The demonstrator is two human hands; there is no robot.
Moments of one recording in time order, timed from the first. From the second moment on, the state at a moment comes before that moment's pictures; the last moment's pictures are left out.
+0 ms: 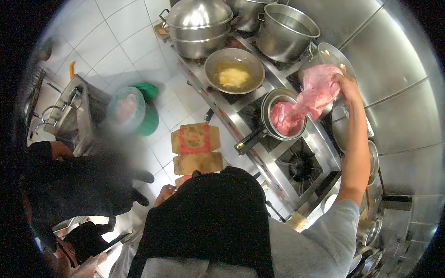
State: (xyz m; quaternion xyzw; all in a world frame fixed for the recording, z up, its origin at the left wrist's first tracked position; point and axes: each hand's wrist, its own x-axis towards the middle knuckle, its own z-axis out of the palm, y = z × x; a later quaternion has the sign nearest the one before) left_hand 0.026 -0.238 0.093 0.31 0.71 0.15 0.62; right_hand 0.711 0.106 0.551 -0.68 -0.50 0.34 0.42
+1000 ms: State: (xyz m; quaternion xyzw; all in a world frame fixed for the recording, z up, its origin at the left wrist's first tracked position) left_hand -0.116 -0.278 0.101 0.38 0.71 0.12 0.58; right_hand 0.522 0.369 0.390 -0.67 -0.66 0.23 0.25
